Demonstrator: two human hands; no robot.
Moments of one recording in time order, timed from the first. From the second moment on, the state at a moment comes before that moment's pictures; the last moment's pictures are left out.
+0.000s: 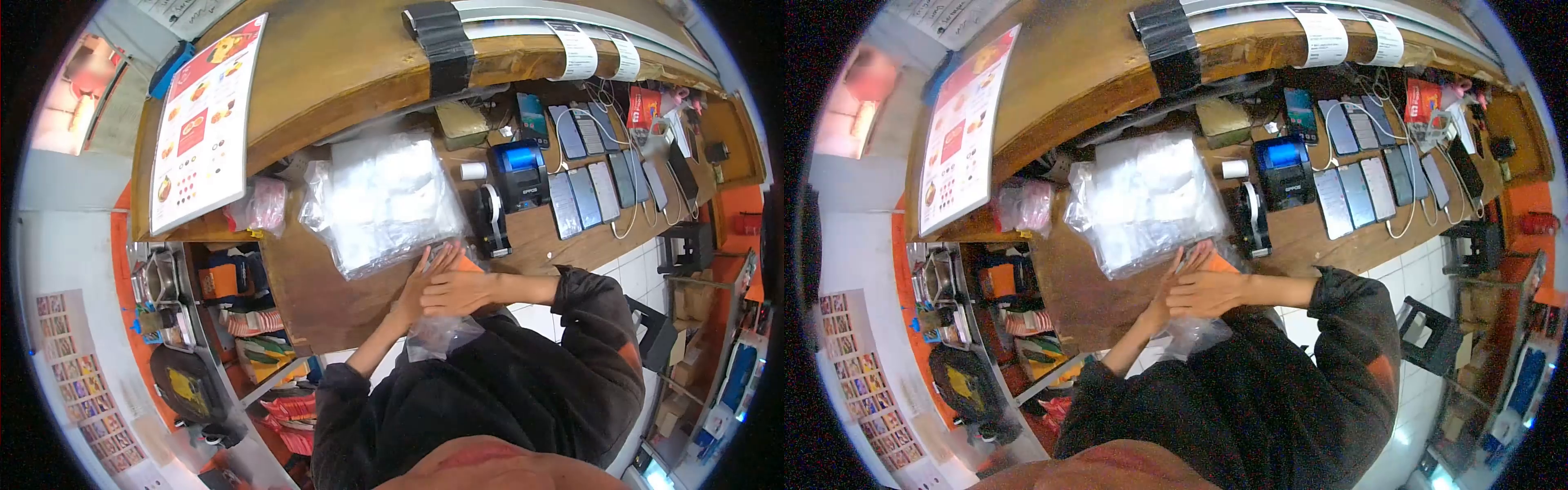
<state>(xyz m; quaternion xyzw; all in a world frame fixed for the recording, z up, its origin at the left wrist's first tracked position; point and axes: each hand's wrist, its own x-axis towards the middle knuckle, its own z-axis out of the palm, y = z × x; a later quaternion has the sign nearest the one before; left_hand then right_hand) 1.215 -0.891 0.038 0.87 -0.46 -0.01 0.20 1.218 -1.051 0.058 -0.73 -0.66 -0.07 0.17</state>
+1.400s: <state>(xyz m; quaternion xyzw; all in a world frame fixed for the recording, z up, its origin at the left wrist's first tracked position) 1.184 -0.845 0.016 0.73 0.09 -0.03 0.68 1.239 -0.998 0.080 -0.76 -0.04 0.02 0.64</state>
